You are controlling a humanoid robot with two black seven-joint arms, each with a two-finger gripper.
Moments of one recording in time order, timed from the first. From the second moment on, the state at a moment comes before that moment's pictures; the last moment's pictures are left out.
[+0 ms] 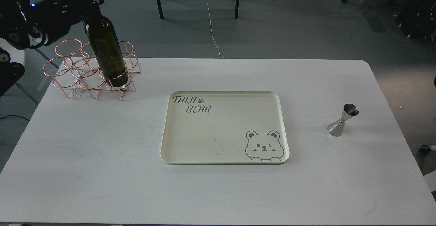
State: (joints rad) left arm -0.94 0.77 -0.64 -1.06 1.80 -0.10 -0.20; right arm 0.91 -0.74 0.54 0.72 -0.40 0.06 0.46
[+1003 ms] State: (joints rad) left arm -1.00 0.91 -0.63 -0.95 0.80 -0.06 -0.21; right arm 0.90 -0.75 0.55 0.71 -0.39 0.07 0.46
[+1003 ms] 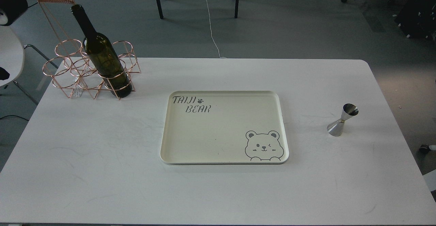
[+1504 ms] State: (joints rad) left arm -0.92 0.83 -0.62 -0.64 -0.23 -0.33 -0.21; right arm 0.85 -0.70 0.57 0.65 -0.10 0.06 0.46
